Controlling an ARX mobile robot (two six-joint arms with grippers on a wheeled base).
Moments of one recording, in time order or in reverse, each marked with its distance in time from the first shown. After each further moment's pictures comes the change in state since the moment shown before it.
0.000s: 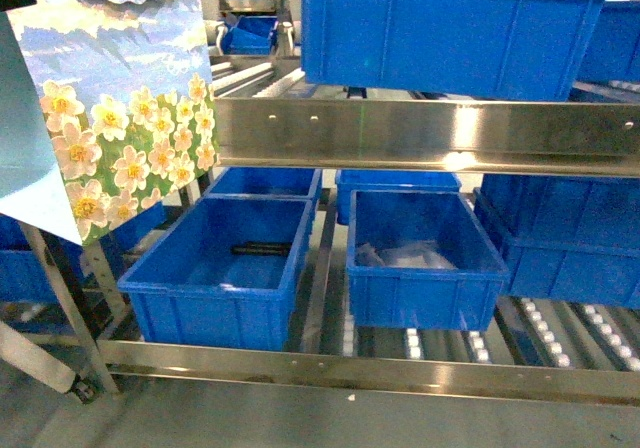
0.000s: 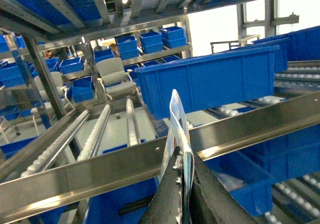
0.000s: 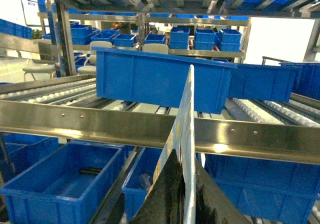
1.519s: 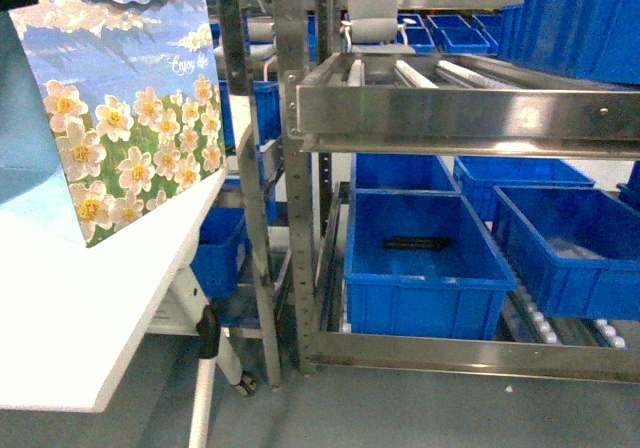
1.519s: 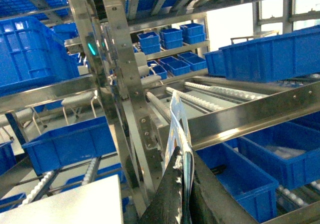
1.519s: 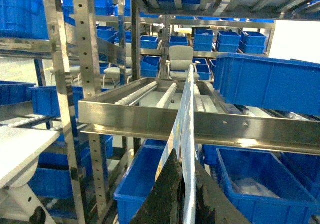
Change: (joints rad) left arm -0.001 -0.001 0.000 0.000 0.002 0.000; right arm 0.000 0.000 0.000 -0.002 0.000 0.000
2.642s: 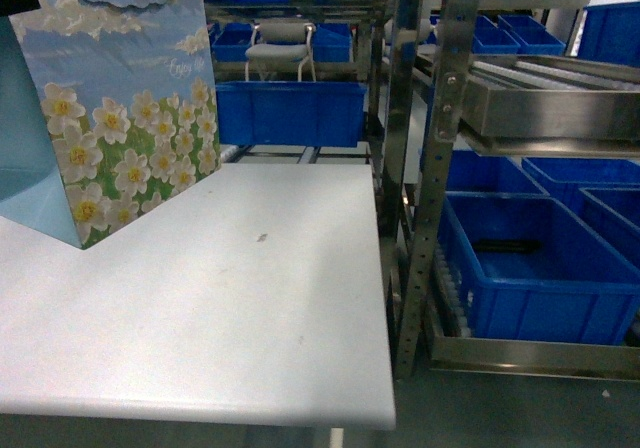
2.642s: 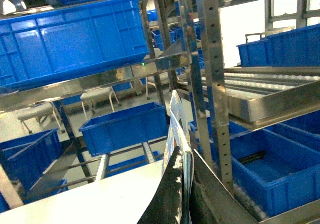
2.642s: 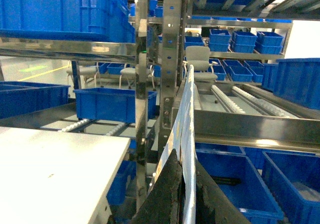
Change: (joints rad) left arm 0.000 0.001 0.000 -0.001 -0.001 0.000; right arm 0.000 0.000 0.000 0.000 0.000 0.000
